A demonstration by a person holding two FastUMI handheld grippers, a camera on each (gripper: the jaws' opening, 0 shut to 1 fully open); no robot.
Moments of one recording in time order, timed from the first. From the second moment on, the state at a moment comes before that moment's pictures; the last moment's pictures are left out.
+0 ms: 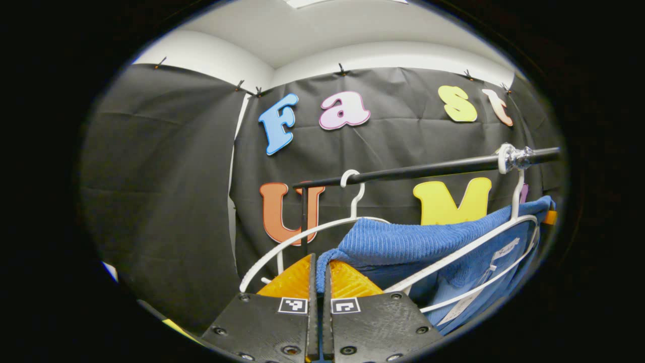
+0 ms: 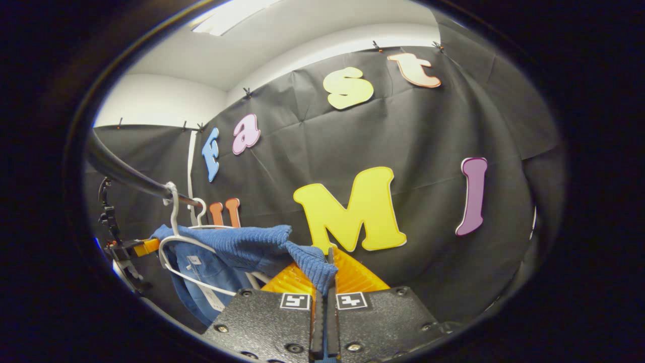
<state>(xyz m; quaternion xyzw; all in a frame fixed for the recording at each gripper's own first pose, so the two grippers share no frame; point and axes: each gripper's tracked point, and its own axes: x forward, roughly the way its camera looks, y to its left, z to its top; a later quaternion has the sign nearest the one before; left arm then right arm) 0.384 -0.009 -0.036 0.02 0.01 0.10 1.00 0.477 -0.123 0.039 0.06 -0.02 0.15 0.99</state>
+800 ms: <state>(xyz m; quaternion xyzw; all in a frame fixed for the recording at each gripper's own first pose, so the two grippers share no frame) 0.370 -0.007 -0.087 -0.02 0.07 0.08 0.99 0.487 -0.135 -0.047 0.10 0.09 0.12 0.98</state>
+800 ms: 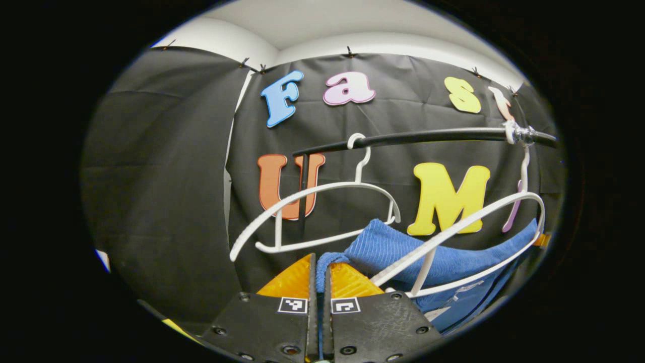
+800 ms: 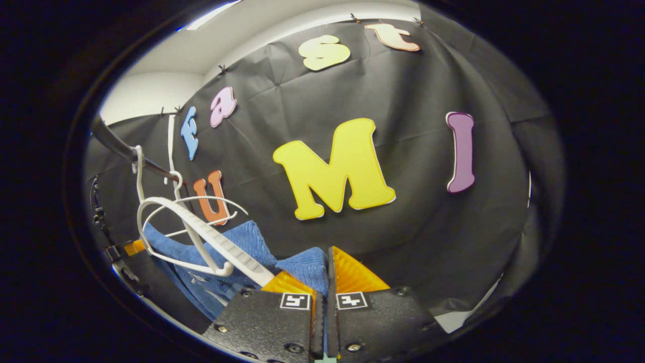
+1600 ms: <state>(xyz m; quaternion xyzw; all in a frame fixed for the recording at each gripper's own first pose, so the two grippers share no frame) 0.310 0.001 -0.168 -0.01 0.15 0.10 0.98 0.432 -0.130 -0.143 0.06 0.16 0.11 0.98</state>
